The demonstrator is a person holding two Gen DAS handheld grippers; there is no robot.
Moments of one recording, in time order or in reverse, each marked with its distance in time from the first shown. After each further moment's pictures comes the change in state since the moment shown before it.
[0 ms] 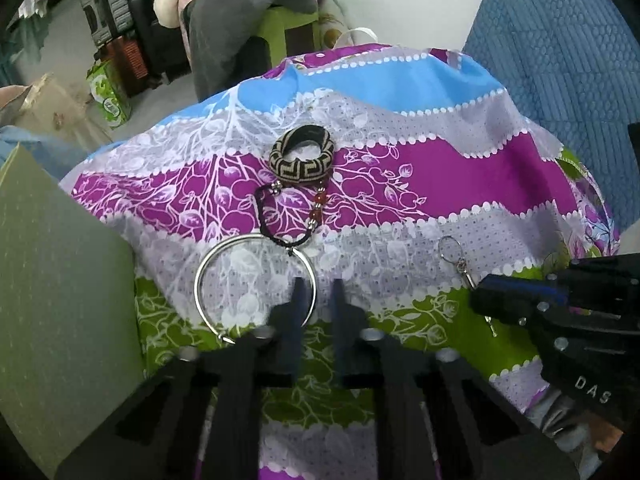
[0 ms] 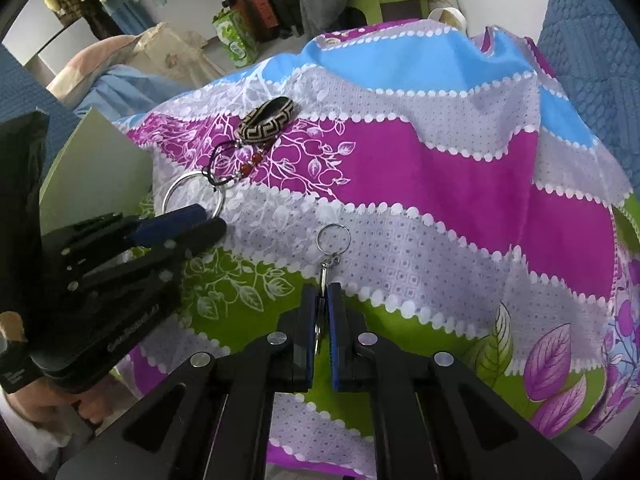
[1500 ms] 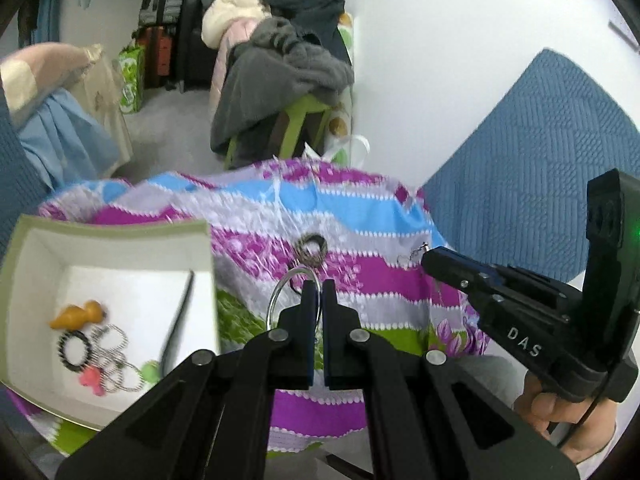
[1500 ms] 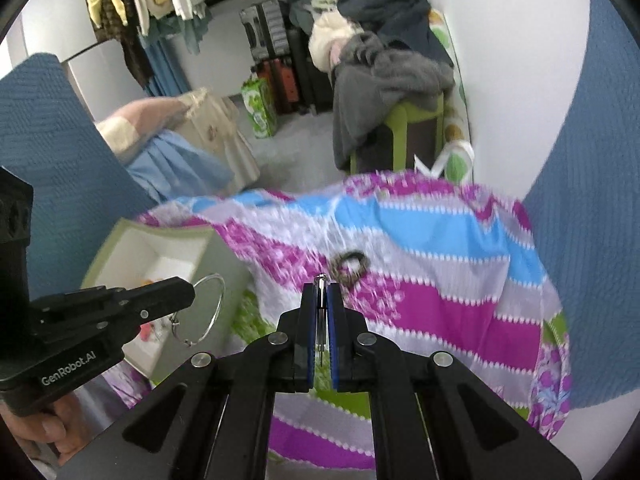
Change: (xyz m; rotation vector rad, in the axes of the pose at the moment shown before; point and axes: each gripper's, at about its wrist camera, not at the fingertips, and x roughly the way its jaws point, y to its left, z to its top) left arm -0.177 0.081 0.011 -0.279 -0.193 -0.222; right arm -0.137 0.115 0.064 -0.105 -0.290 -0.058
